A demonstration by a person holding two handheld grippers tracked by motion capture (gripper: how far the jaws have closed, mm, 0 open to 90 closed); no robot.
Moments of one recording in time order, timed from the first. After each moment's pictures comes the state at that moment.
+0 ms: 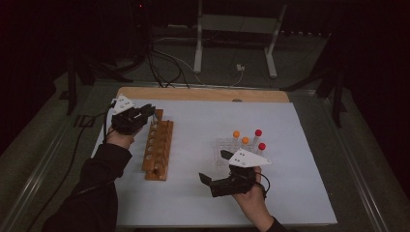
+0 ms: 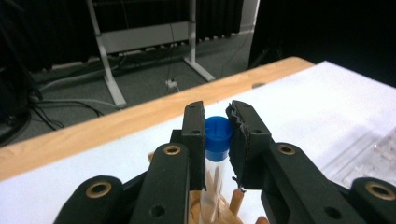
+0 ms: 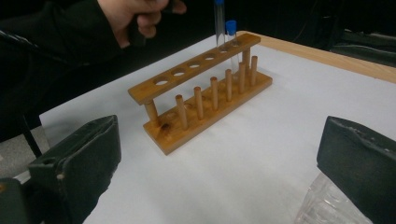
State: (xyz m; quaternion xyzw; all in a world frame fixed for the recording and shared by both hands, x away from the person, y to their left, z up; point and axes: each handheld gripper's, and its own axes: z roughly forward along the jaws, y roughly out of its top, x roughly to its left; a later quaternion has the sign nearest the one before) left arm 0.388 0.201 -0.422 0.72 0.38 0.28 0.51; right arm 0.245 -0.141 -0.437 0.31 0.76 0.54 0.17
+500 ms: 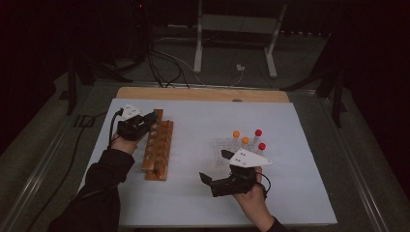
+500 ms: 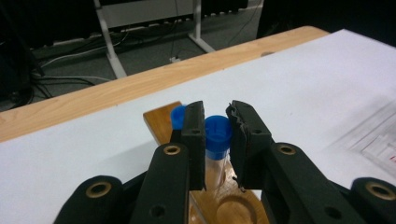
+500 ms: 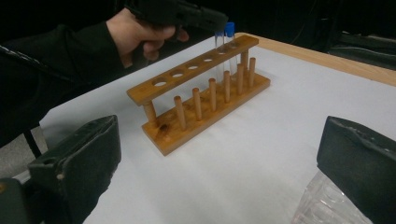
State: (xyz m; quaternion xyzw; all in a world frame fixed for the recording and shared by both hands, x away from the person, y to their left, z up) left arm 0.392 0.197 -0.452 0.74 0.40 0.27 0.48; right arm 0.244 -0.142 -0.436 0.31 0.76 0.54 0.17
